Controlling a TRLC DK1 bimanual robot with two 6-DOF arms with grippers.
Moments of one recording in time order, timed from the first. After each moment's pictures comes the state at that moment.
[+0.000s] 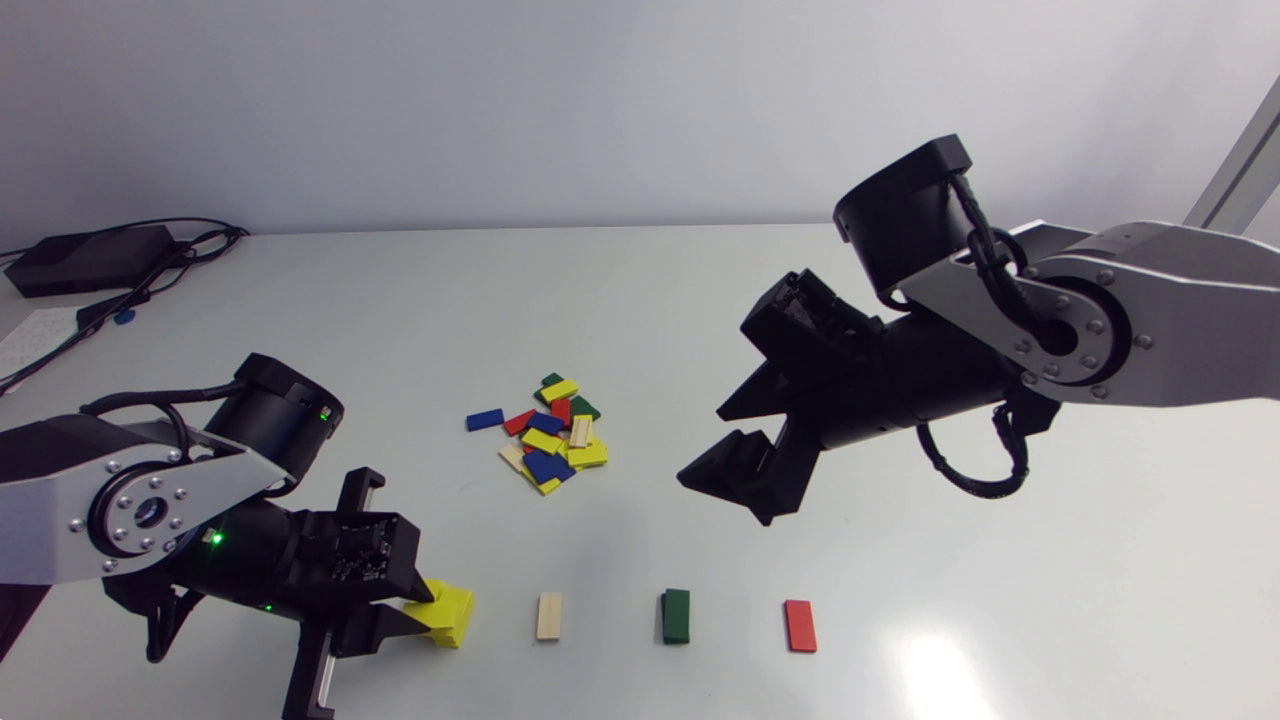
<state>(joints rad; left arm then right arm) -0.32 1.24 0.58 -0.63 0.29 1.19 0.50 1.37 0.97 -0.44 -0.42 -0.38</state>
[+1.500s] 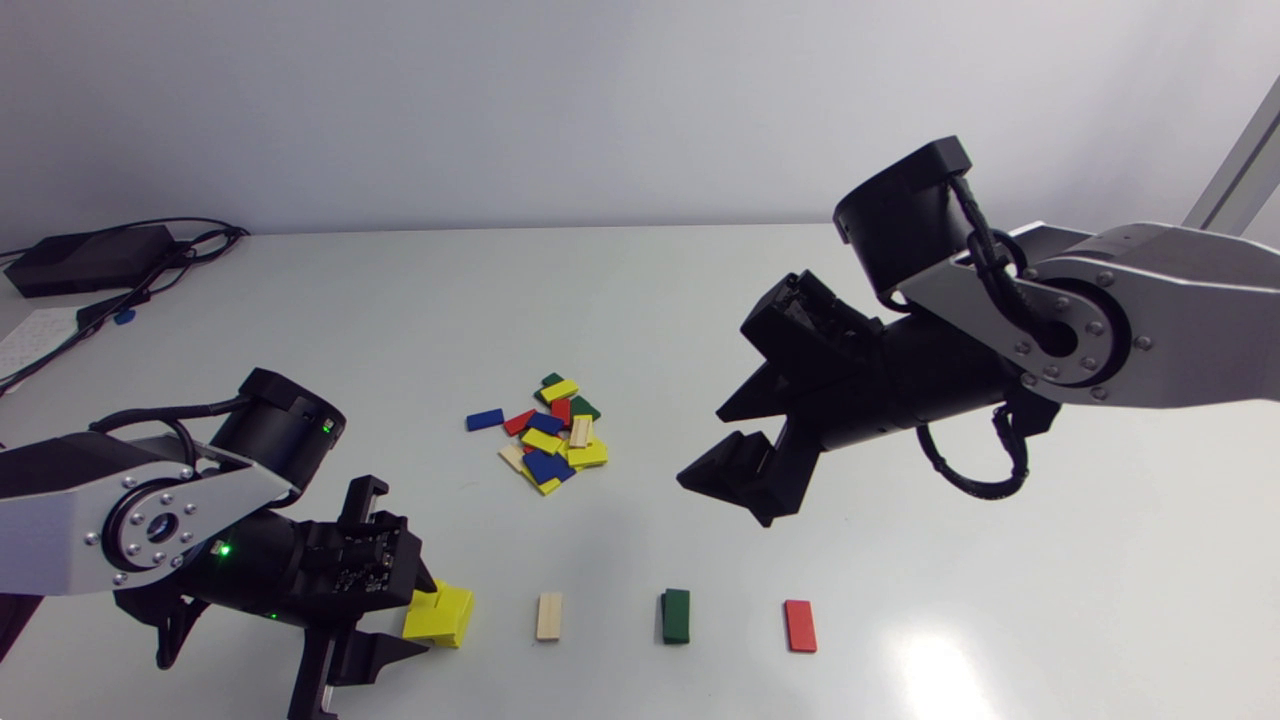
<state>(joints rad) -0.31 1.26 0.55 -0.57 0.28 1.22 0.50 1.37 0.97 -0.44 -0.43 -0.38</state>
